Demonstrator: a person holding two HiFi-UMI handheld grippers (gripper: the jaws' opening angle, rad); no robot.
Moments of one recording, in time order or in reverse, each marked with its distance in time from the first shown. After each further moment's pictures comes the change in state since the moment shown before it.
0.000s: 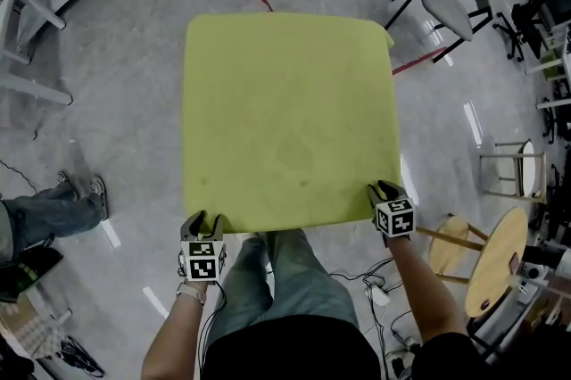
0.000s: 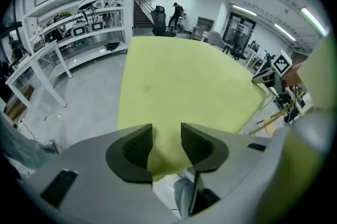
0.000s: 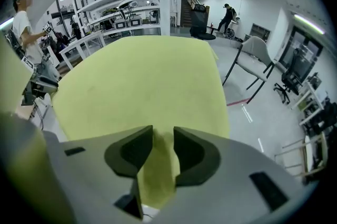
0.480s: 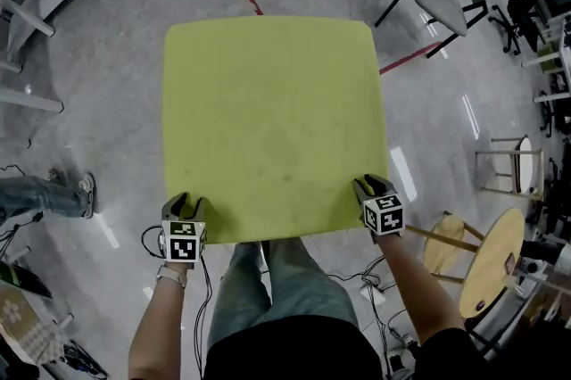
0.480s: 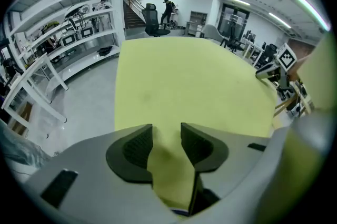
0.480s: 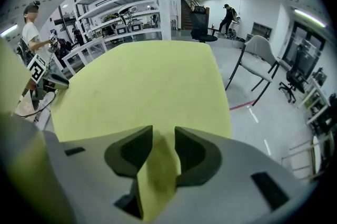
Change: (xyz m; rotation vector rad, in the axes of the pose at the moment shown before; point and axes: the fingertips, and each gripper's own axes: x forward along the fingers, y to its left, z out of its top) left arm 0.037 0.017 0.068 0.109 0.039 0.011; right arm 0.016 -0.012 0.032 0.013 -0.037 0.048
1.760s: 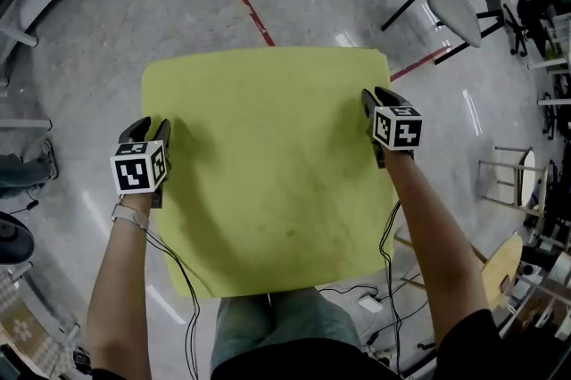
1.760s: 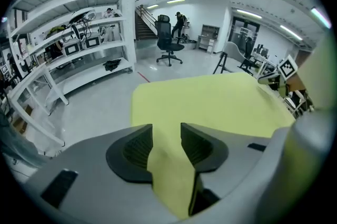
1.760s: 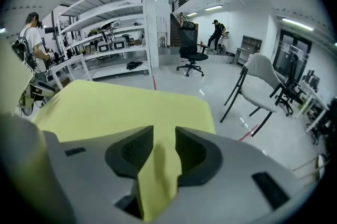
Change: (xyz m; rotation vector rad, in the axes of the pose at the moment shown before) left arm 0.114 0.150 0.286 -0.076 -0.138 0.060; right arm 0.140 -0.129 0.312 0.056 -0.185 -0.103
